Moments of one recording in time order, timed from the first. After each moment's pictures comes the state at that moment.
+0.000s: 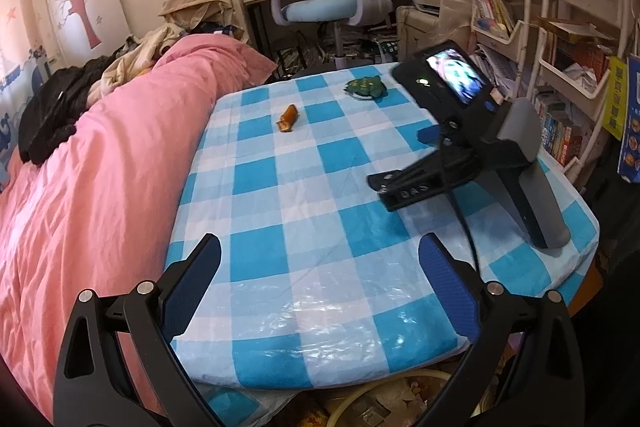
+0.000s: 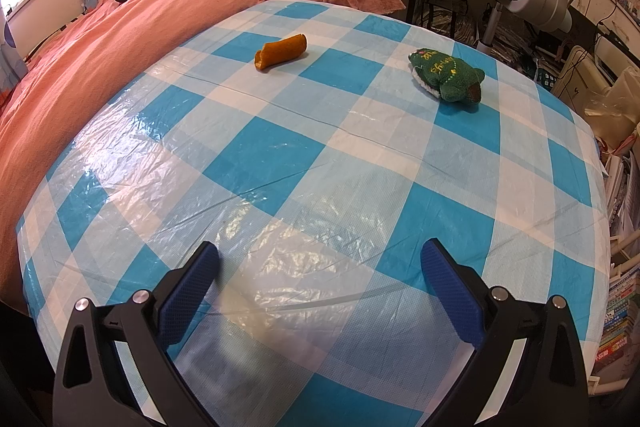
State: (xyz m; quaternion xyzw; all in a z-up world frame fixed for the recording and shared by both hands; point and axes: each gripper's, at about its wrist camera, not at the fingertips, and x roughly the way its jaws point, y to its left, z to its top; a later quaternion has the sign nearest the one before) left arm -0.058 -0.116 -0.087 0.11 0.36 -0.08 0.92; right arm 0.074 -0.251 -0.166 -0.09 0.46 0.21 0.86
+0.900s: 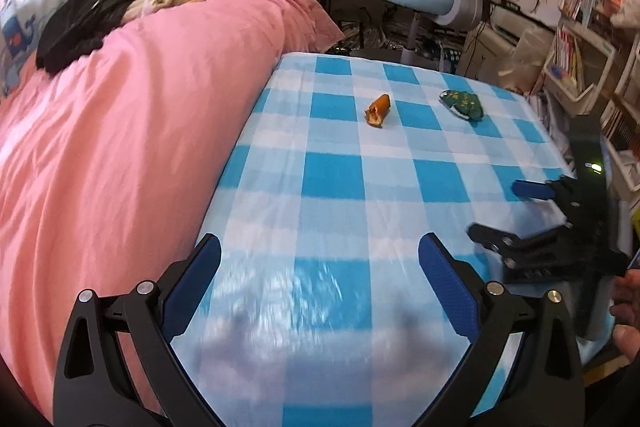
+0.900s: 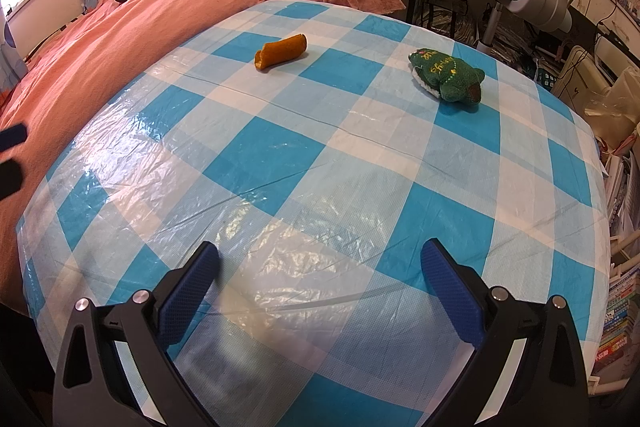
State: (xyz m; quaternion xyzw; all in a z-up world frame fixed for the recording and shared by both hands) left arm 0.040 -0.049 -0.119 -0.01 0.41 0.00 0.91; right arm 0.074 -0.251 -0.166 -0.09 0.46 0.21 0.86
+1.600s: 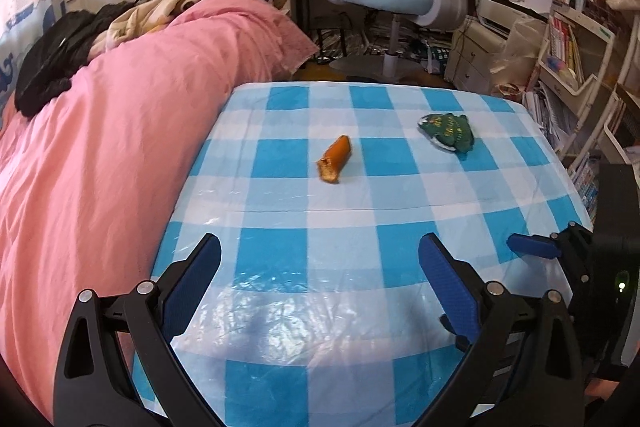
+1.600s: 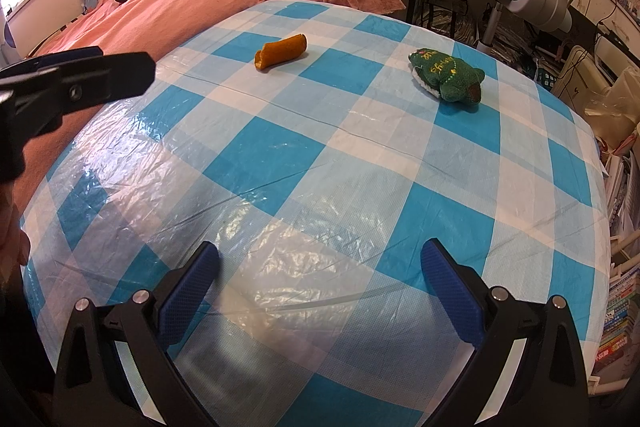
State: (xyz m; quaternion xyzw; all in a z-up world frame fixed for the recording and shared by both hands) left arm 0.110 -0.109 -0.116 0.03 0.39 -0.02 0.92; right arm 0.075 -0.251 -0.166 -0.09 0.46 0.21 0.86
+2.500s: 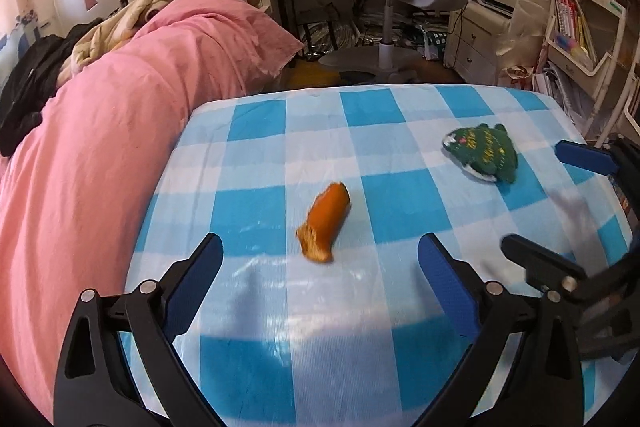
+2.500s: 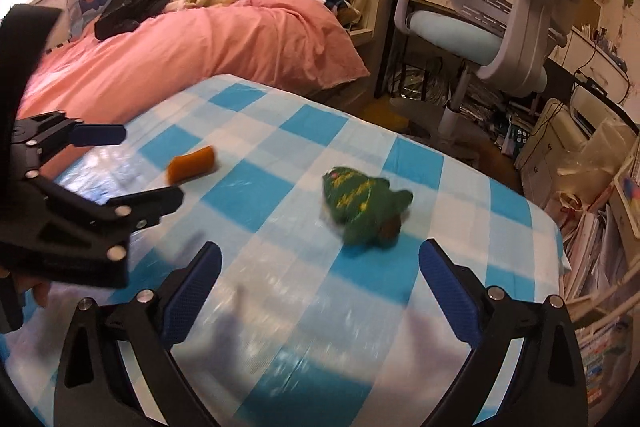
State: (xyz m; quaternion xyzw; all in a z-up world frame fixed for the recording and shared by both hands) left arm 0.213 -0.128 -0.153 0.07 0.41 -0.03 0.91; right arm 0.162 -0.274 -0.141 -0.12 0.36 0.18 0.91
